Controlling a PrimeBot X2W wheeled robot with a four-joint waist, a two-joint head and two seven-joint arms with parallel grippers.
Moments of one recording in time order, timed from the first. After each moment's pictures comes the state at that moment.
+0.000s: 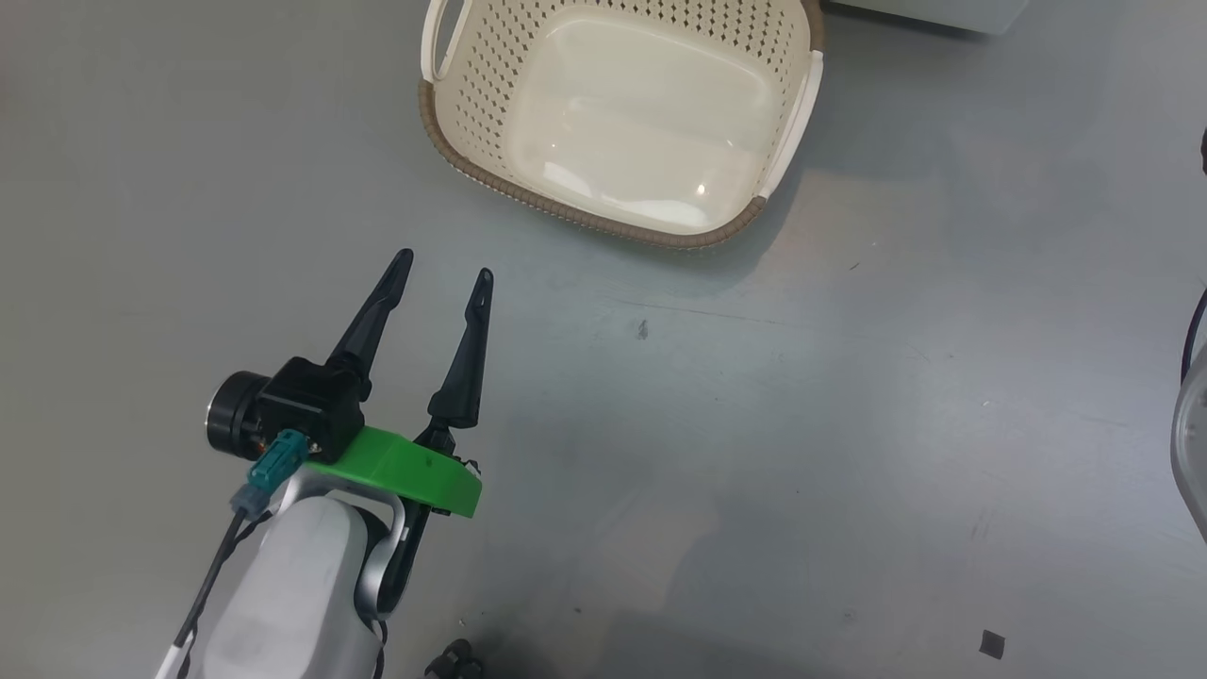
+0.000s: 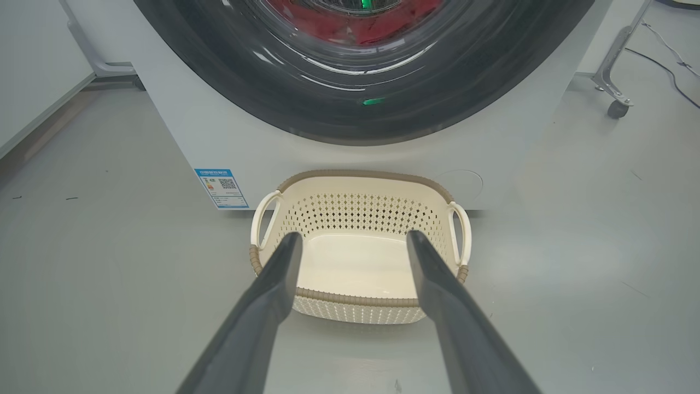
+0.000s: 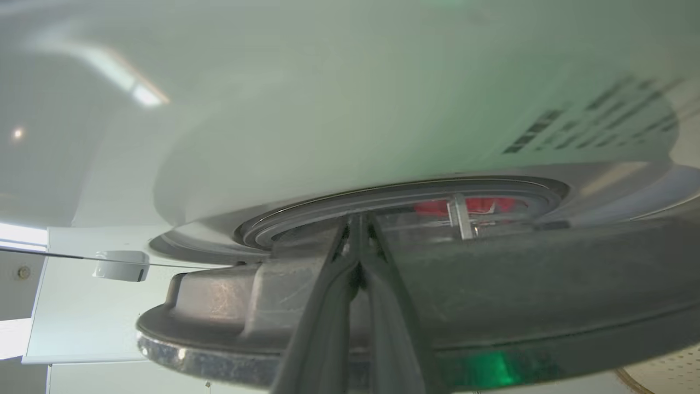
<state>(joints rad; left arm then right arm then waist) -0.36 0.03 -0.34 0.23 -0.35 -0.06 -0.25 -1.34 -0.10 -0.19 0.64 1.41 -0.13 0.61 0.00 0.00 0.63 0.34</state>
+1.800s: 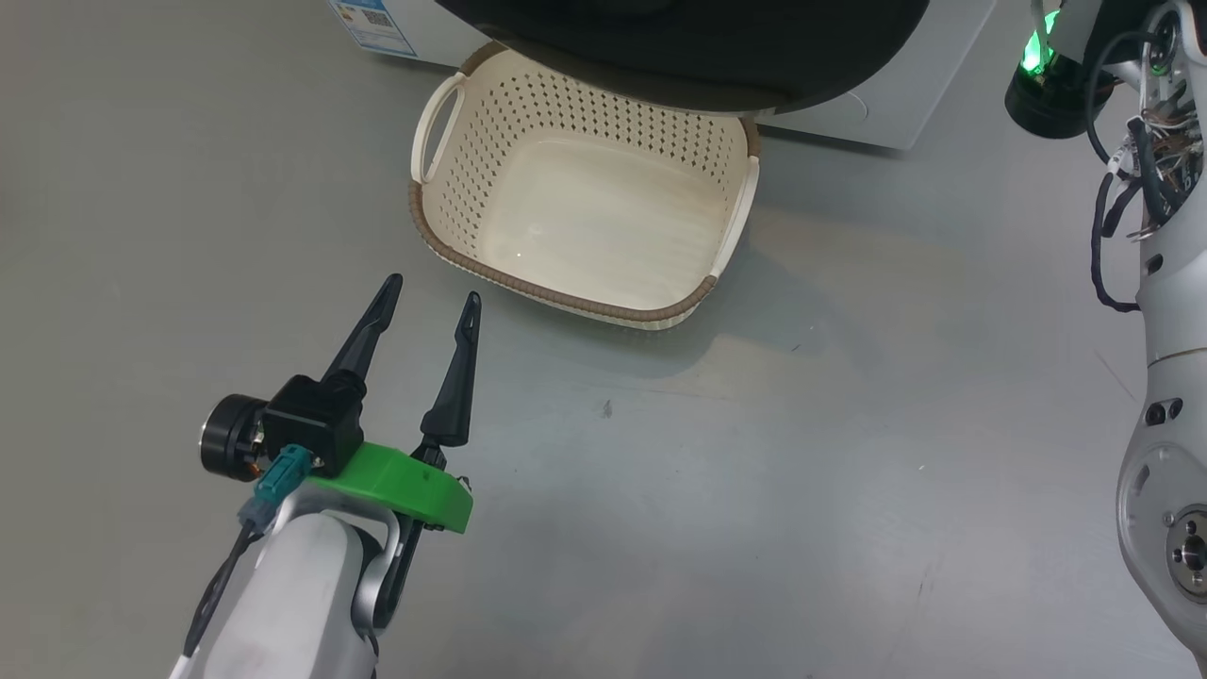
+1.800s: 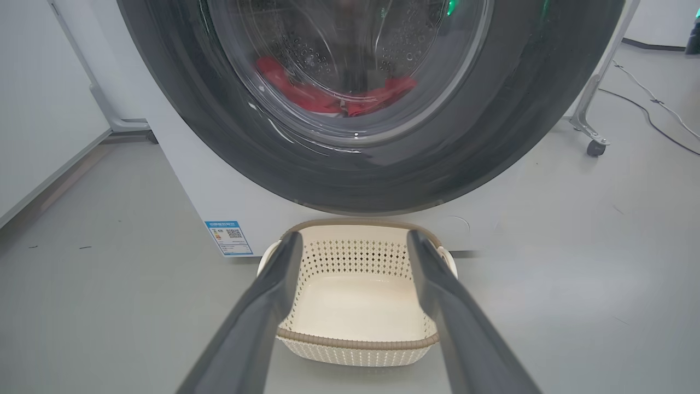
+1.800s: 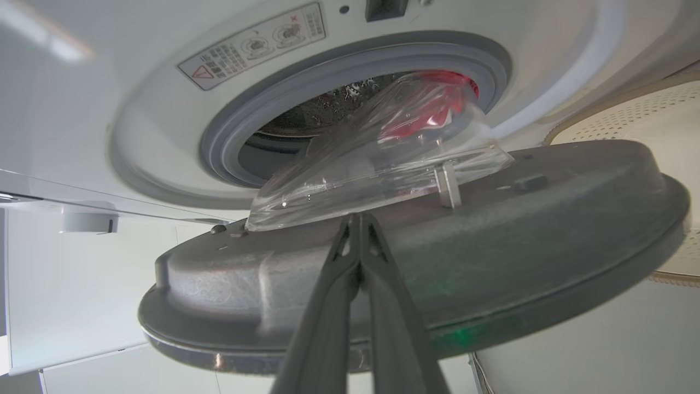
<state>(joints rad) -0.34 0.03 -0.32 0.26 -0.32 -0.05 -0.25 -1.18 -0.08 -0.16 0.78 1.46 -0.12 0.72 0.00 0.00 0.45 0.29</state>
